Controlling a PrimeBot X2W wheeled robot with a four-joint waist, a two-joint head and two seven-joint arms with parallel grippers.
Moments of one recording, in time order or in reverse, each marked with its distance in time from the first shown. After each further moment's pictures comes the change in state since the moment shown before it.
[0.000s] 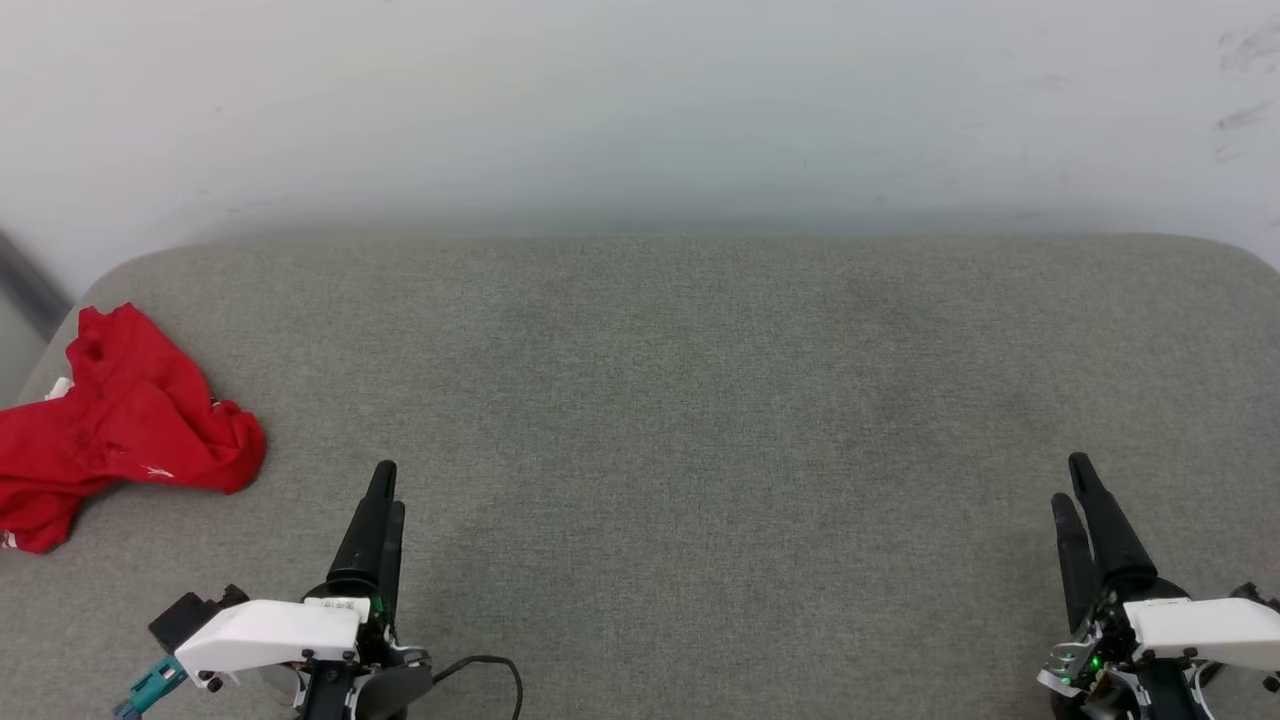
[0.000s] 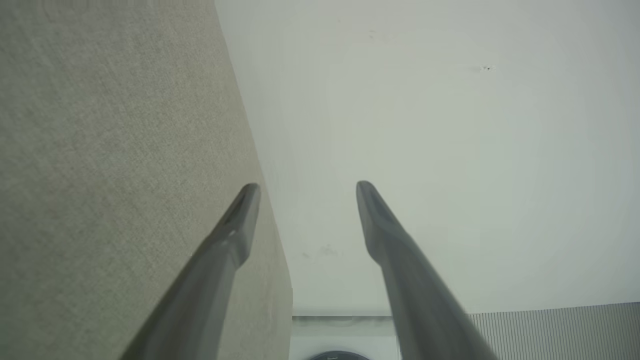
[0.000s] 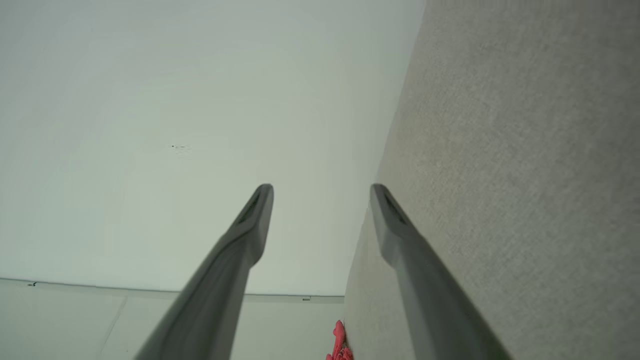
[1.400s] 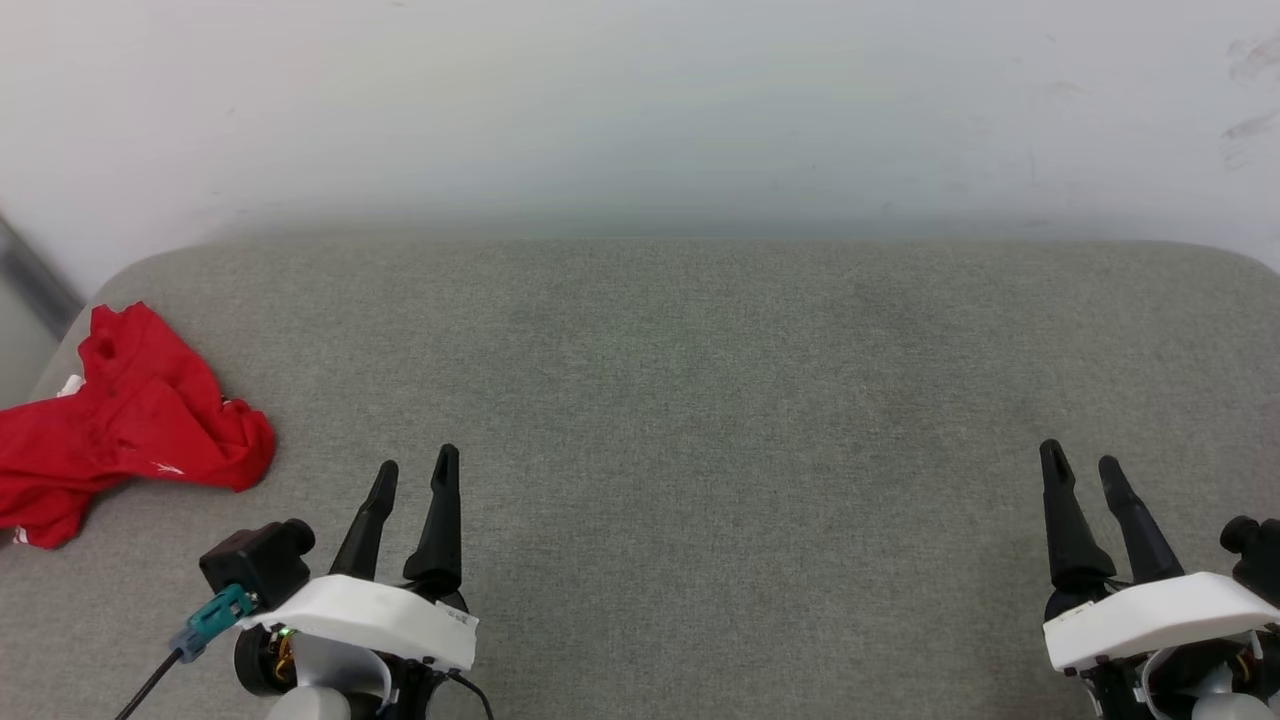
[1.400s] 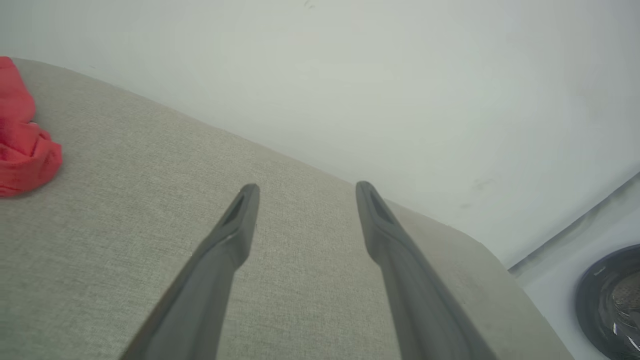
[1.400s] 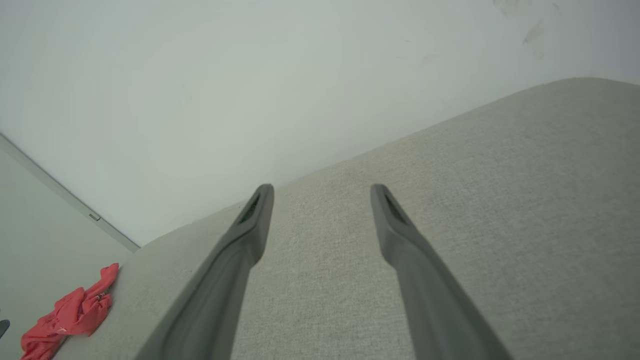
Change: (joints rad) left arm -0.003 0.018 -0.090 -0.068 0.936 0.037 -0.153; right arm 0.023 0.007 -0.012 -0.129 -1.002 0.000 -0.075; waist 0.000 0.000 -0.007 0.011
